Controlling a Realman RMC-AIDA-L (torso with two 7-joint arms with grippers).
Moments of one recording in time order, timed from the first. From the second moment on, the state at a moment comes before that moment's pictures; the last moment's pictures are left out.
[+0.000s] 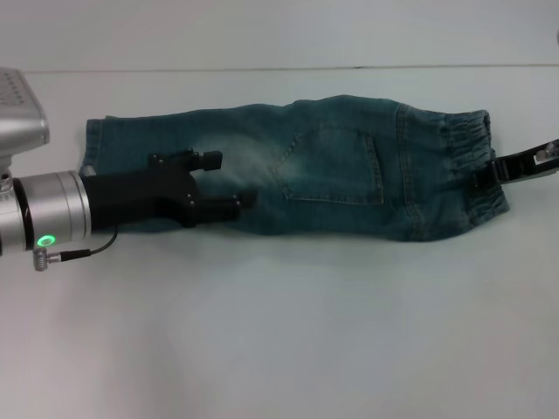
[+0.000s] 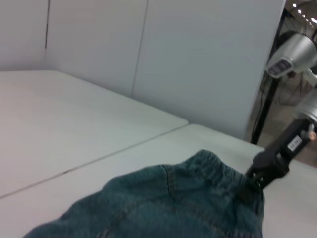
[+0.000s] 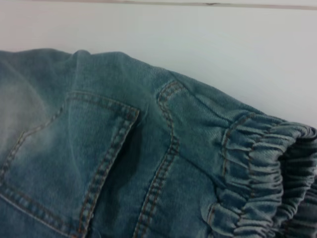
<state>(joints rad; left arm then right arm) -0.56 -2.16 0.69 0.72 2.00 1.40 -1.41 0.78 1.94 -0.79 -0.62 -2.56 -1.21 2.35</state>
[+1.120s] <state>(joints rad) -0.74 -2.18 0.54 -0.08 1.01 1.20 0.09 0.77 1.89 -0.63 -0.87 -2.37 -1.68 2.30</state>
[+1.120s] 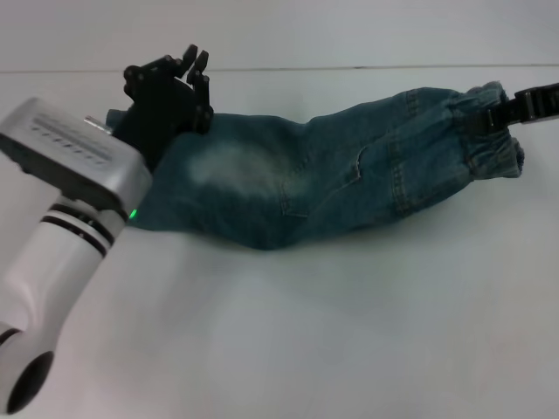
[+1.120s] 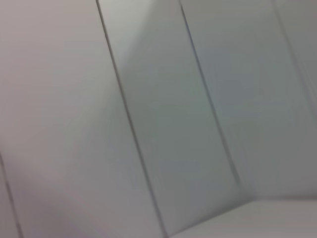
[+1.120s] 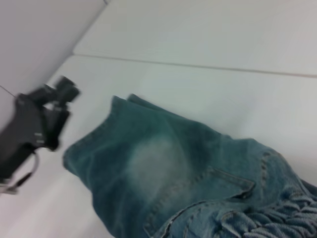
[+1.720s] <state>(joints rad) -0.86 -2.18 0.41 -0.32 1.10 0.93 0.66 0.79 1.89 -0.61 -0.96 -2.24 -1.77 2.35</state>
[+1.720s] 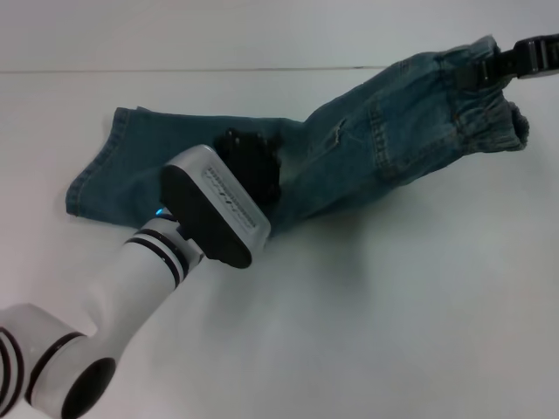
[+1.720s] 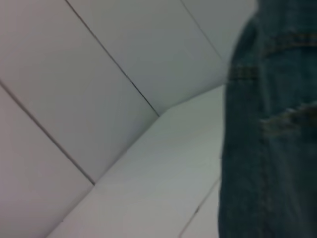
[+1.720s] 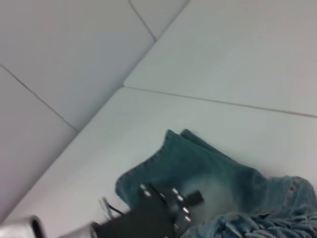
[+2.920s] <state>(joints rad) -0.82 -2.18 0.01 -0.55 1.65 0.76 0.69 0.88 1.91 -0.63 -1.04 -2.20 -1.82 2.41</state>
